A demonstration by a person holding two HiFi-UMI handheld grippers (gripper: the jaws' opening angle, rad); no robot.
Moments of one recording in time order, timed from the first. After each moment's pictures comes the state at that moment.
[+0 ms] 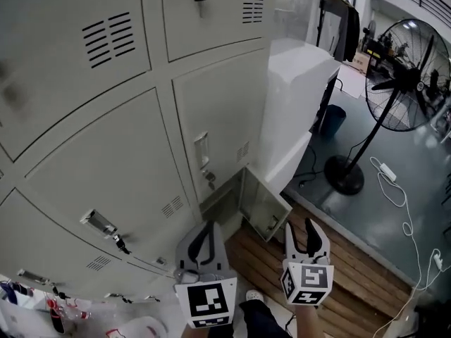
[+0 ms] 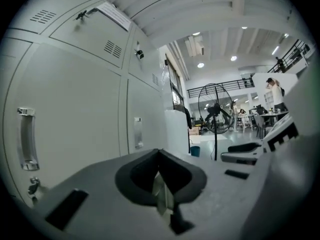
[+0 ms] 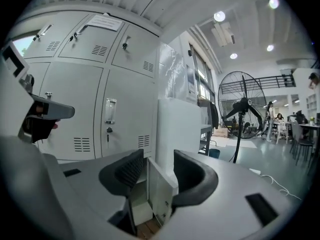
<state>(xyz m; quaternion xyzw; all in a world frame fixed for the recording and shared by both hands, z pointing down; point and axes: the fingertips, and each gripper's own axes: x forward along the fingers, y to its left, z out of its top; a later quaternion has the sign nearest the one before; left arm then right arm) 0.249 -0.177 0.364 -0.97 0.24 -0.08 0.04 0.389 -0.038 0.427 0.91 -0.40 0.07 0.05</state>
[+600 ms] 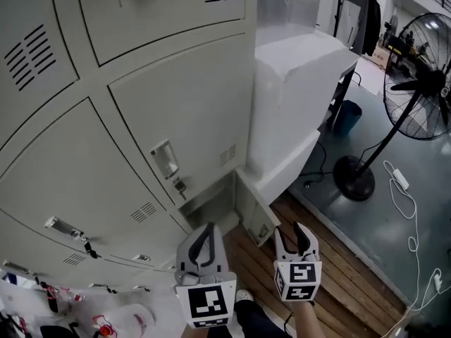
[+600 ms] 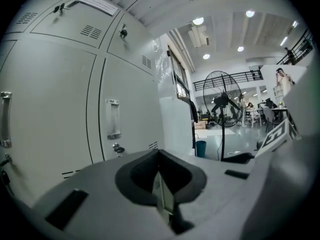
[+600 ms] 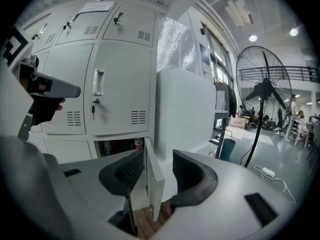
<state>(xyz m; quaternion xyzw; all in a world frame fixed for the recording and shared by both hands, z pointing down) 0.344 -0.160 0.406 -0.95 0.28 -0.11 0.04 0.483 -0.053 0.511 0.86 -0.48 0.14 0.10</state>
